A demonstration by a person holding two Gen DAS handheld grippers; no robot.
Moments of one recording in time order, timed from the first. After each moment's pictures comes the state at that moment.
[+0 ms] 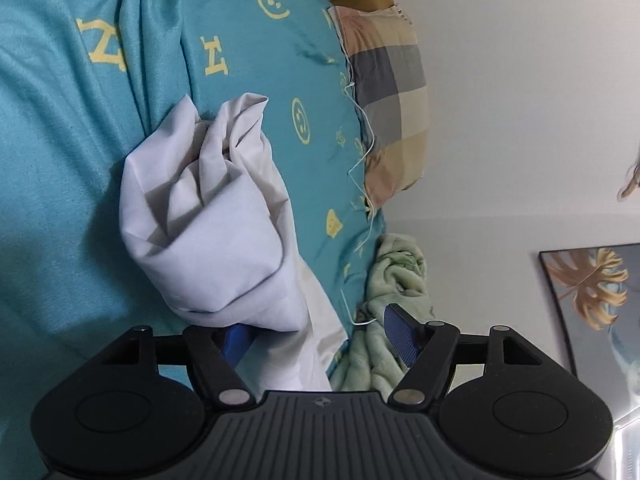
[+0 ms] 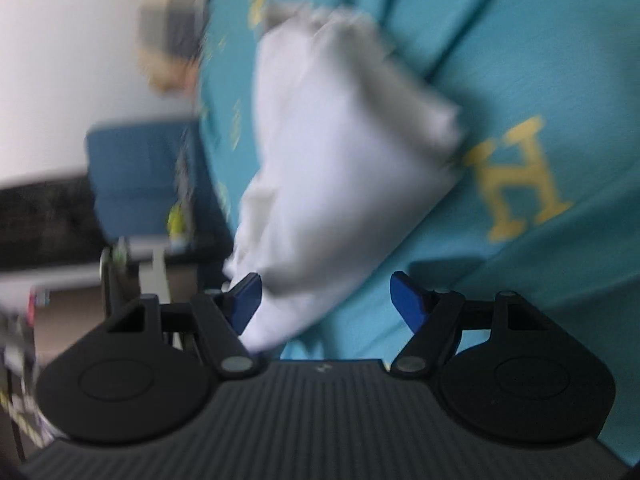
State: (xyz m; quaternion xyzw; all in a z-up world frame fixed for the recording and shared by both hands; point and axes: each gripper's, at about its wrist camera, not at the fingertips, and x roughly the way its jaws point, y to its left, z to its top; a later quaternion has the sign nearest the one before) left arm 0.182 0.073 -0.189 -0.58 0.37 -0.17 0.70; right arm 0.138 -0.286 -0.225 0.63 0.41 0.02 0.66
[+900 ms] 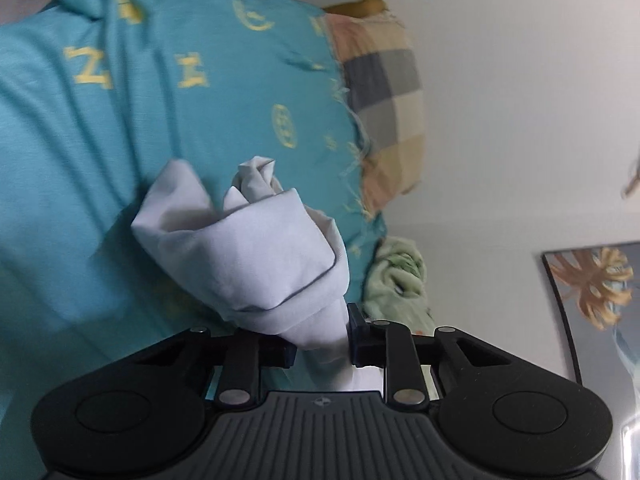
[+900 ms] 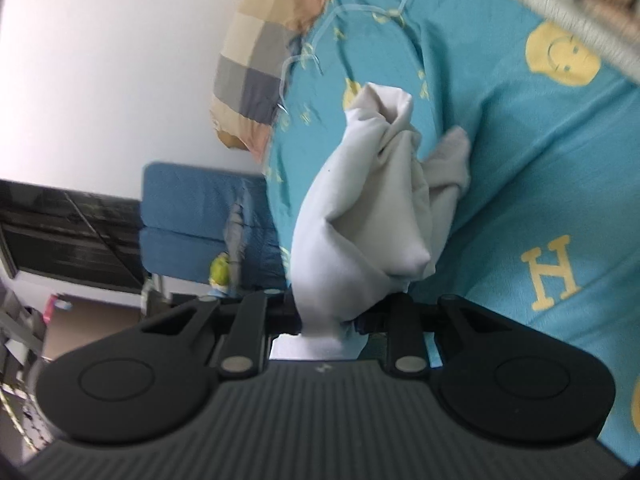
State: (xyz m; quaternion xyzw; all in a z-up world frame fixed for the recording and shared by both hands) left arm 0.183 0.047 -0.130 -0.56 0.37 -0.16 0.72; right arm 0.106 -0.316 -0.132 0.61 0.28 0.05 0.74
